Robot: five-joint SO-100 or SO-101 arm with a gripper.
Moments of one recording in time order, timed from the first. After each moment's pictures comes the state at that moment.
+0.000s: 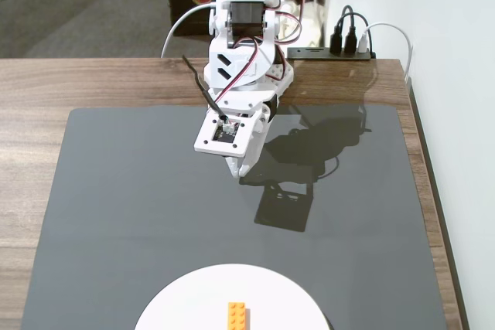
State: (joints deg) arm 2.0 143.3 164.0 40.3 -76.3
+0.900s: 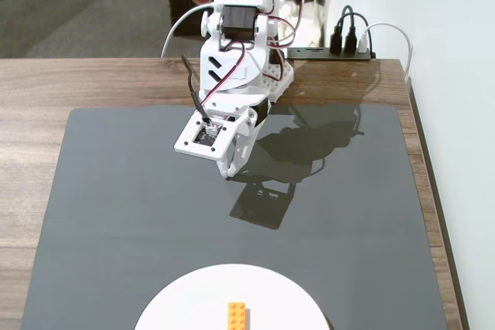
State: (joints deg) arm 6.6 141.0 164.8 39.1 -74.1
